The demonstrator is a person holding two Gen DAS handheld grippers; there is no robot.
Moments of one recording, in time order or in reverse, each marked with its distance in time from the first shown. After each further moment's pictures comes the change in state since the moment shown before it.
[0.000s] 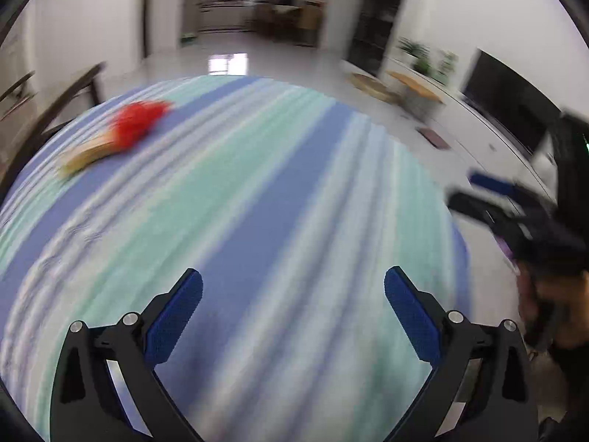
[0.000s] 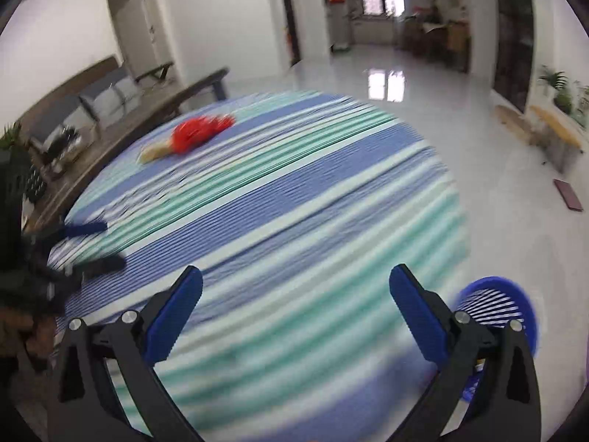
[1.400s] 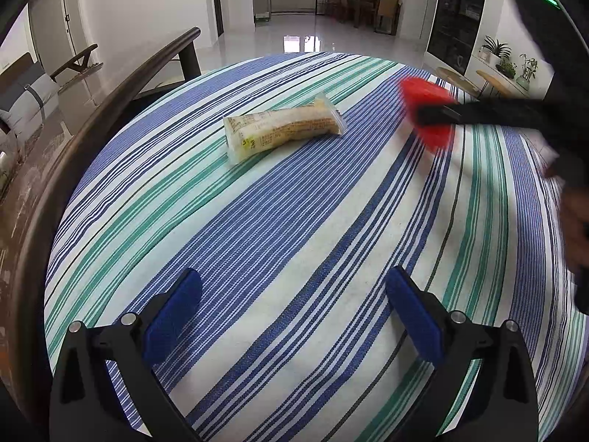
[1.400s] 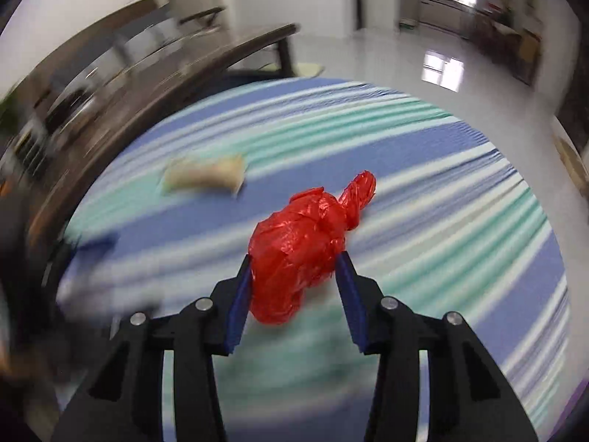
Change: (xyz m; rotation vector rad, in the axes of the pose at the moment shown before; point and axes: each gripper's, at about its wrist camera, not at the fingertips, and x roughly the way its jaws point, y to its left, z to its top) left arm 0.031 0.170 0.021 -0.075 0.082 0.256; right arm 0.128 0.105 0.121 -0.218 0.183 0.137
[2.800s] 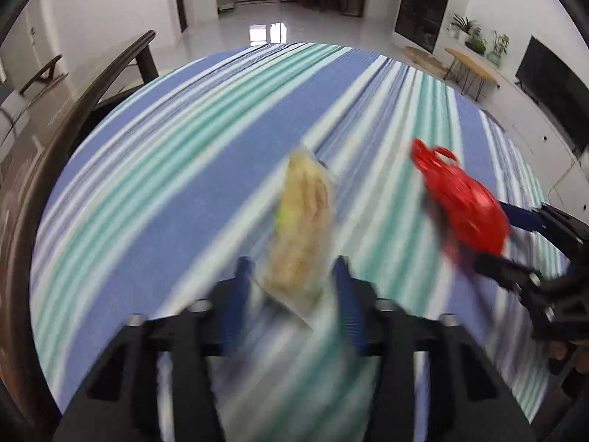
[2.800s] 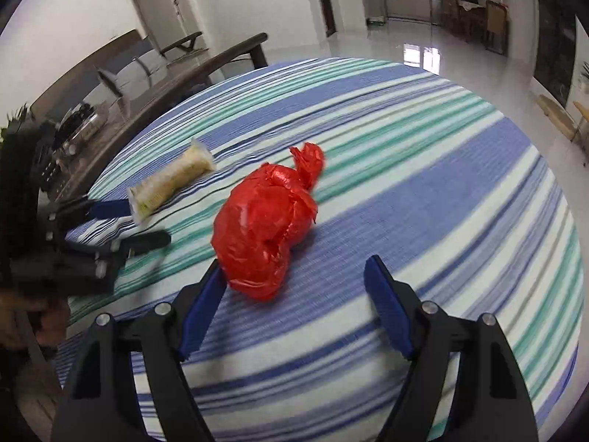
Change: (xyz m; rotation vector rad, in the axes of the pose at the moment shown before) left arm -0.015 -0.045 0.003 0.073 0.054 -0.100; right arm -0.039 -0.022 -0.108 0.193 -0.092 -0.021
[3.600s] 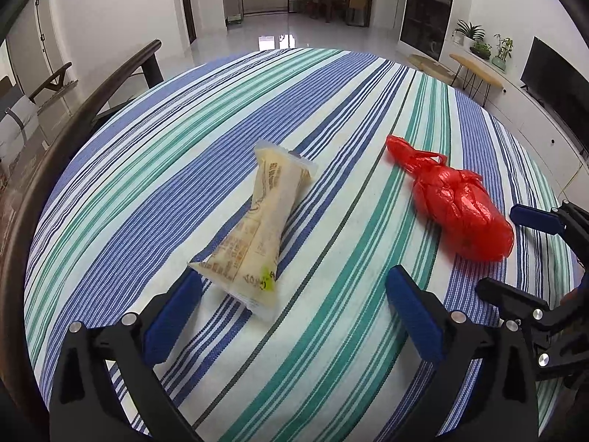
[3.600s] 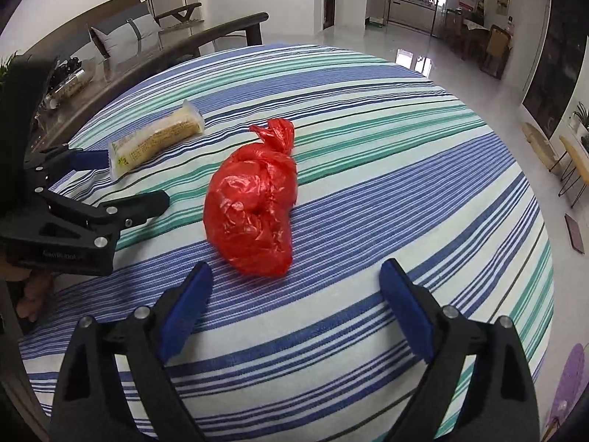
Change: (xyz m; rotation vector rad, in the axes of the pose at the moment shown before) left arm 0.014 -0.015 -0.002 0.013 -0.052 0.056; right arm 0.013 0.020 -0.005 -0.132 0.058 -0.141
